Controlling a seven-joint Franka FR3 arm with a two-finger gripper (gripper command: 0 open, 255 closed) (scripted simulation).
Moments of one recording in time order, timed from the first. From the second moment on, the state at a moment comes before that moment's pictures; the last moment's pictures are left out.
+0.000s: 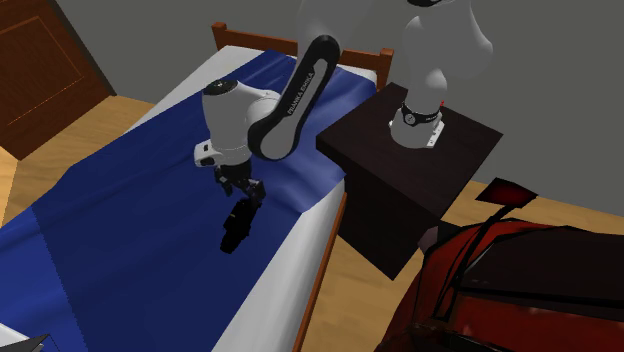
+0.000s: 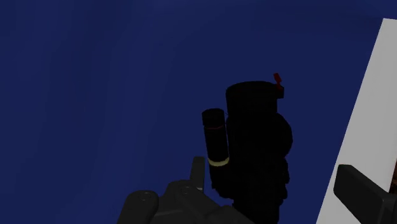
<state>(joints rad) -0.16 0.56 -0.14 -1.92 0.34 2.56 -0.82</state>
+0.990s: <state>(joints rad) -0.17 0.62 -0.12 -1.90 0.36 2.61 -0.84</state>
